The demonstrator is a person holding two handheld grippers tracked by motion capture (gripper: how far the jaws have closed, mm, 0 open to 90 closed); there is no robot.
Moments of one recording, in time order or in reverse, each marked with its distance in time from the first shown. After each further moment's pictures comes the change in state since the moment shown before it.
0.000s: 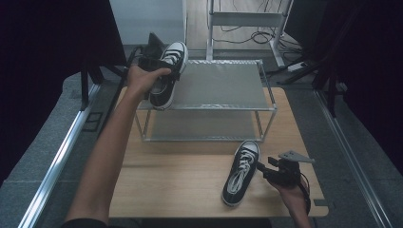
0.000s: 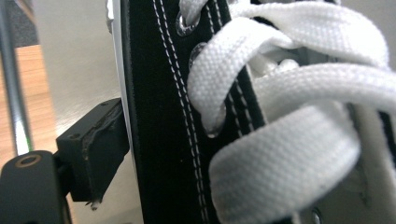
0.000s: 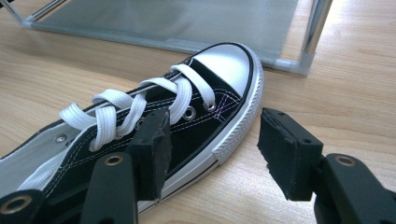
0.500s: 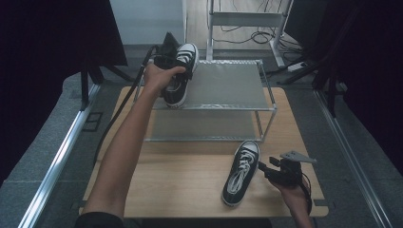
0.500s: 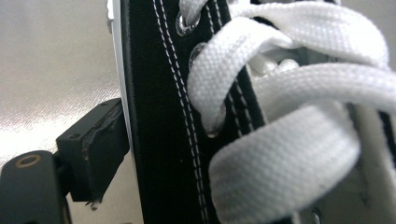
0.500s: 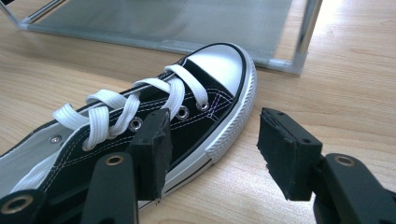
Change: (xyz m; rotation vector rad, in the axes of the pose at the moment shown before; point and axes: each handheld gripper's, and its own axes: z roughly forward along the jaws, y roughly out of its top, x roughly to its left) left arm -0.024 0.018 0.028 0.032 0.014 -0.013; right arm -0.003 0.000 -0.002 -0.003 -0.008 0.007
